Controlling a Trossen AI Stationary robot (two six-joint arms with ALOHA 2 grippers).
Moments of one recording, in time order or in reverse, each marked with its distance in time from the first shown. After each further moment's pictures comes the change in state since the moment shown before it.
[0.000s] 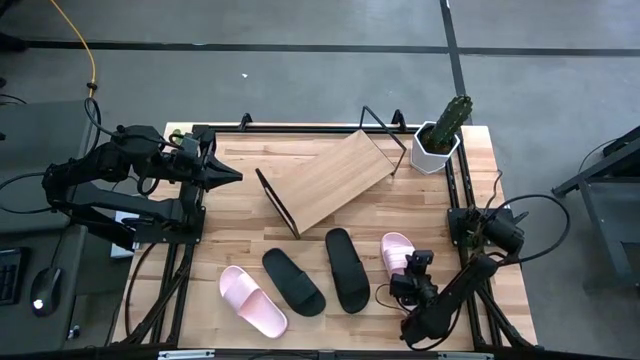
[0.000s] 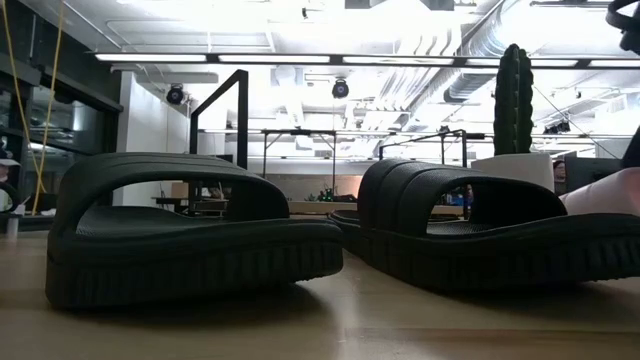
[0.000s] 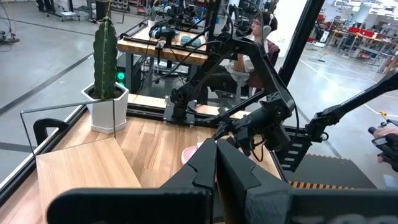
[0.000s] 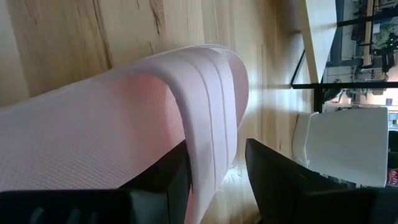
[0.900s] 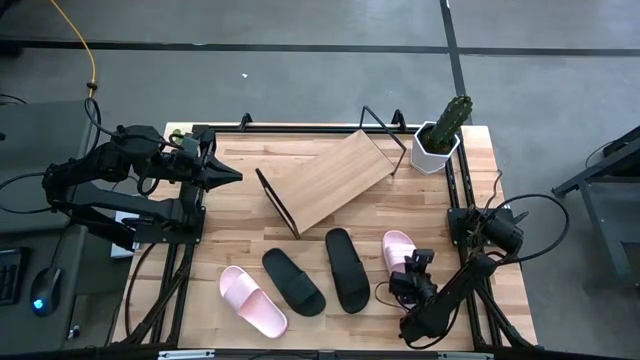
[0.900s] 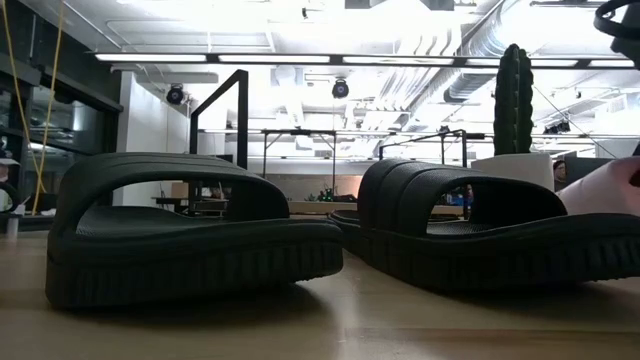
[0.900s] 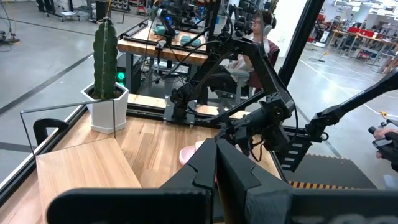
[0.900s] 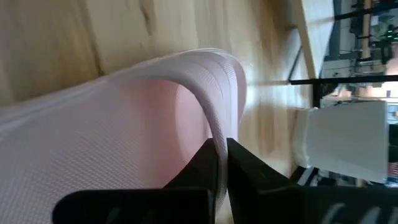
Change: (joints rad) left arm 0.000 0.000 0.000 0.000 0.000 0.000; right arm -0.007 0.000 0.000 -0.024 0.000 0.029
